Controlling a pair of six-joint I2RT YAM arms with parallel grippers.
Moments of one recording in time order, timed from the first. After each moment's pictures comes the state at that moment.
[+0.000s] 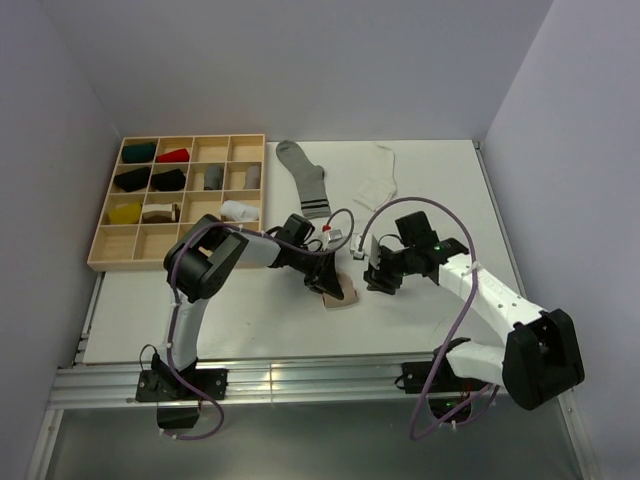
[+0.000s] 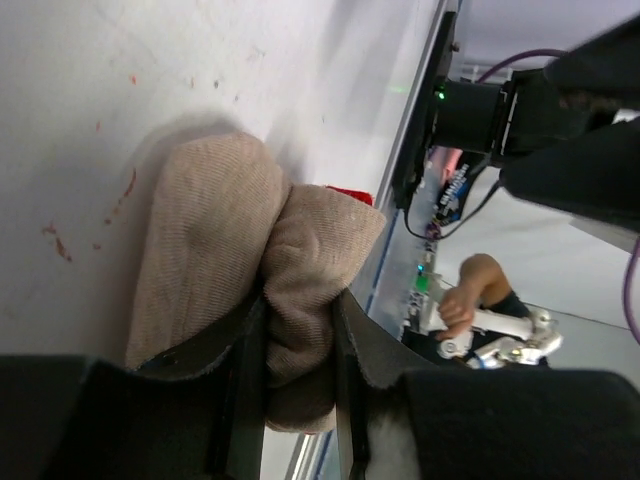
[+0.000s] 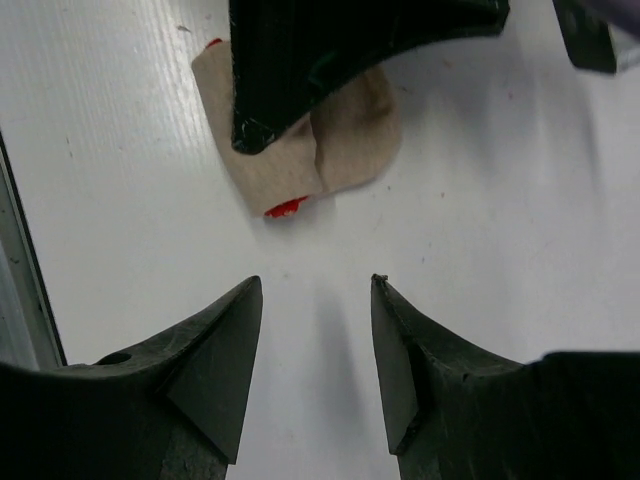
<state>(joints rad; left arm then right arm) -0.68 2.13 1.11 0.10 1.05 -0.56 0.35 1.18 0.74 -0.61 -0.61 -0.86</state>
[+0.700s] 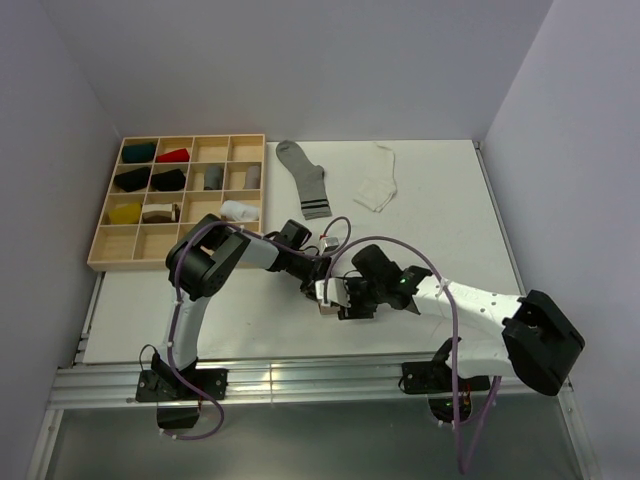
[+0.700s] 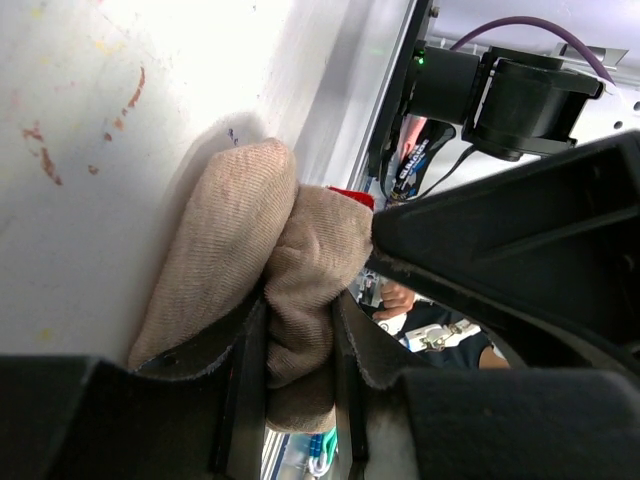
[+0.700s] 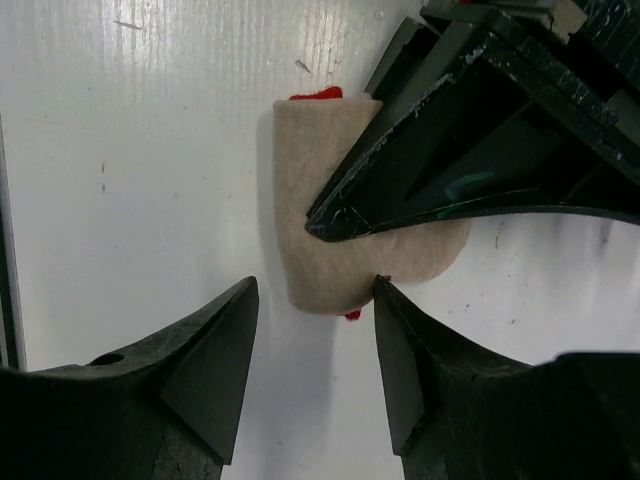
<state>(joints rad) -0.67 2.16 1.07 0.09 1.16 -0.63 0.78 1.23 0.60 -0.34 -0.35 -0.84</state>
